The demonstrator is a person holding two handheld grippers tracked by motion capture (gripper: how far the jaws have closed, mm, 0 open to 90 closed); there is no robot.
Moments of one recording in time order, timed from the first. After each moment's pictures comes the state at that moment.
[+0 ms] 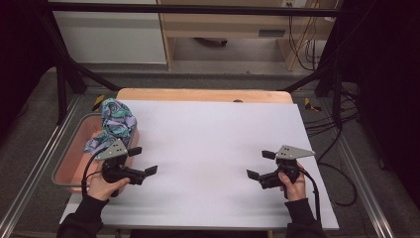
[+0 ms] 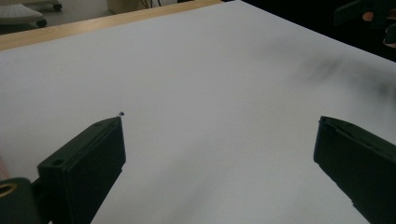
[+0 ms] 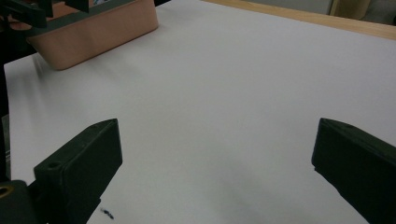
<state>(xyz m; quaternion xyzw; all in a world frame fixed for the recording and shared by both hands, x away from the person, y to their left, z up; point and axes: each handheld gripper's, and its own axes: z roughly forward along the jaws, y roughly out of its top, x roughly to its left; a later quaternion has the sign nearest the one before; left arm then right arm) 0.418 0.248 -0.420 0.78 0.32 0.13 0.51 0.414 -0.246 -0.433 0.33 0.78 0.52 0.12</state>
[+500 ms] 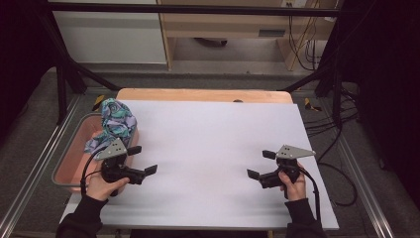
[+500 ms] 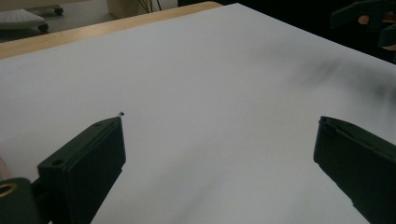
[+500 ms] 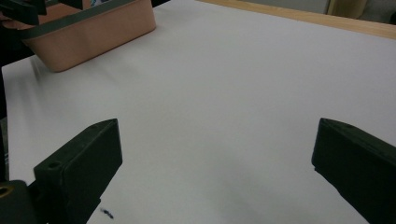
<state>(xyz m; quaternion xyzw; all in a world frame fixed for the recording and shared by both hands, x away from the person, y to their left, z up) 0.416 0.247 -0.413 0.78 0.32 0.14 0.52 0.415 -0.247 -0.433 0.33 0.77 0.53 0.12</state>
